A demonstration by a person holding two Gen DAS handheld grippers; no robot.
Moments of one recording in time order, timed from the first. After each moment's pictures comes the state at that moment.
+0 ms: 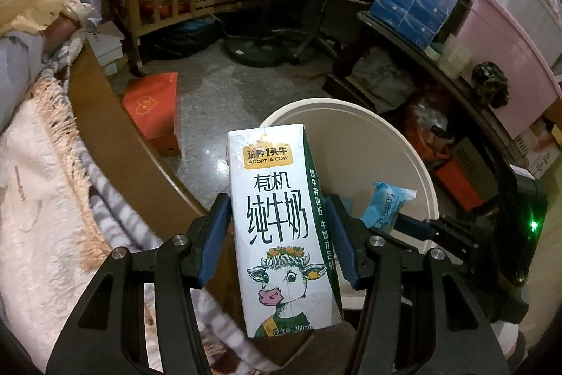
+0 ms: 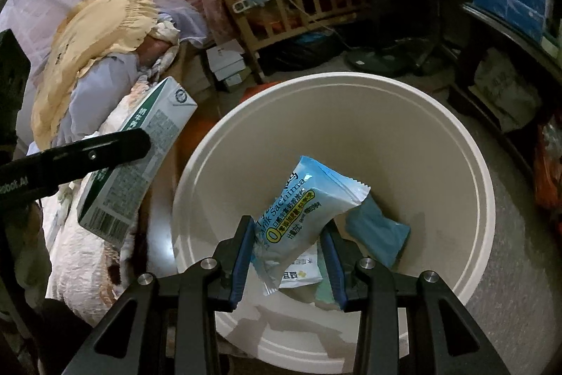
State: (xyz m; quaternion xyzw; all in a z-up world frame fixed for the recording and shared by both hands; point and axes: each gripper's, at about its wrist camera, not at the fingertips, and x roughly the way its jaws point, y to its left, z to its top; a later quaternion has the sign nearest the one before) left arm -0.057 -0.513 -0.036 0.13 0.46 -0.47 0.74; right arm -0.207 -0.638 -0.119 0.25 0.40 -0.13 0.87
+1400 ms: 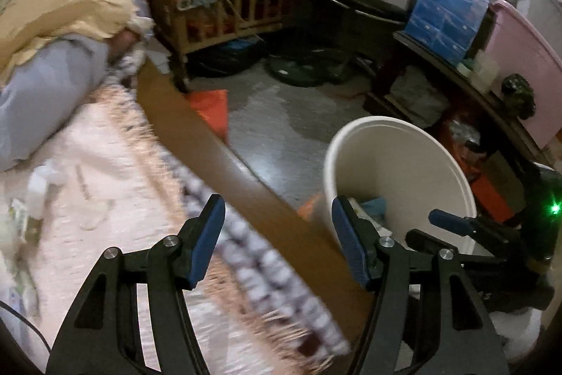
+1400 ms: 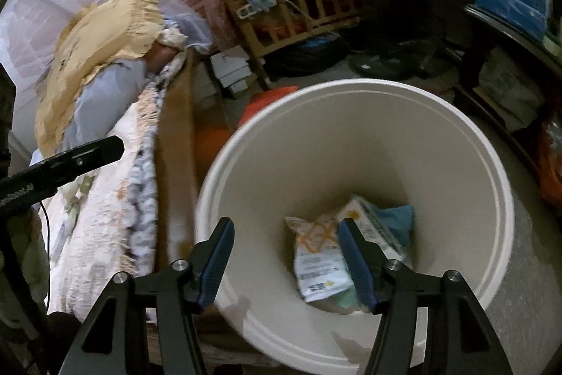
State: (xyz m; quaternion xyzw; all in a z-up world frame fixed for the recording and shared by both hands) left arm -0.027 -0.442 -0.021 0.14 0.41 -0.40 0.80; right arm -0.190 -0.616 -0.108 0.25 0.38 -0.13 0.88
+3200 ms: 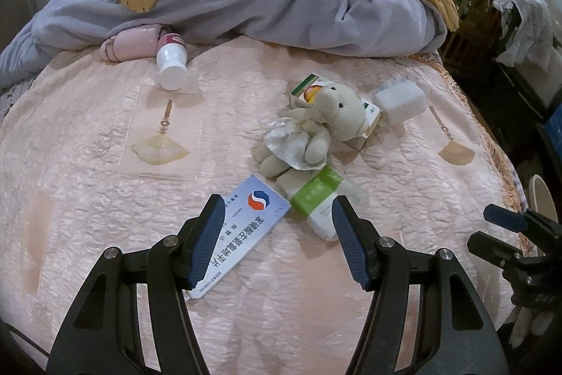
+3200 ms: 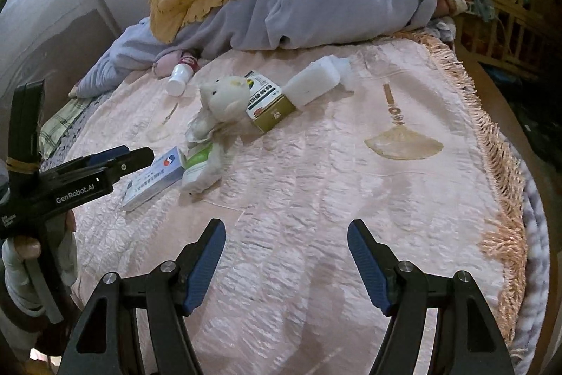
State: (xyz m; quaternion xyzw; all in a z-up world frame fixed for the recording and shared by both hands) left arm 0.094 -0.077 -0.072 0.02 0.45 -0.14 0.88; right arm 0.020 -0.313 -0.085 0.11 0.44 0.11 0.89
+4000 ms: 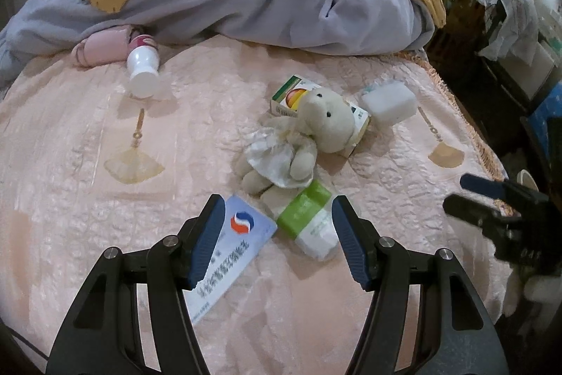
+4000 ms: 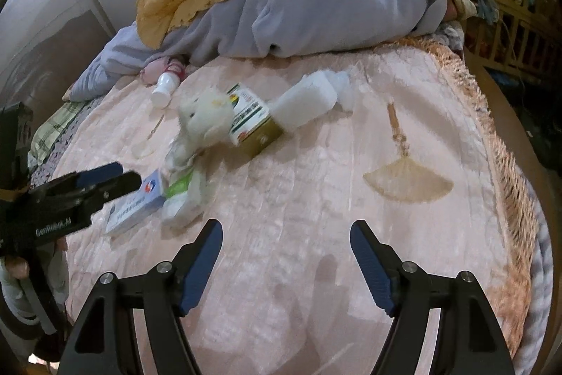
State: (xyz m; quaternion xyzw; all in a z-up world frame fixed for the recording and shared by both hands) left arm 0.122 -0.085 -0.078 0.02 0.46 -0.19 0.87; right arm 0.067 -0.320 -0.088 0.11 0.44 0.10 0.89
